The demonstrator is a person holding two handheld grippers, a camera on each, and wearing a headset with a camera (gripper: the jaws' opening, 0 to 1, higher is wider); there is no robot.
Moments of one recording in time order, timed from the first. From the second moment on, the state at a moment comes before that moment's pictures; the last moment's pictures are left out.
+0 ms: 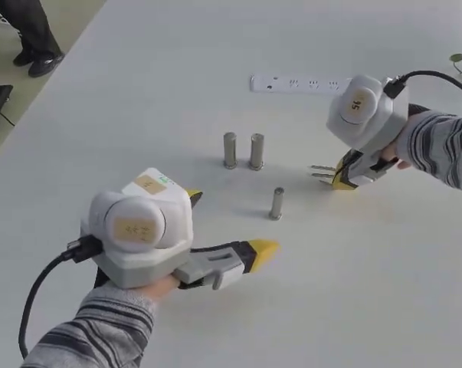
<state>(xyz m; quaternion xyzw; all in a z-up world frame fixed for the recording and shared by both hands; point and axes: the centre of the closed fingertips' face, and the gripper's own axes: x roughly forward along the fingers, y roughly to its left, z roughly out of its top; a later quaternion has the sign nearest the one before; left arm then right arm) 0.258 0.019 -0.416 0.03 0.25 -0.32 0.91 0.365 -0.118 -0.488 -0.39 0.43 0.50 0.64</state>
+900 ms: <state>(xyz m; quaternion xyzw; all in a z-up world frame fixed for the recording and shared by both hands) 0.281 -0.006 -0.384 -0.04 0.28 -0.34 0.90 0.322 -0.050 -0.394 -0.43 0.14 0.57 0.69</state>
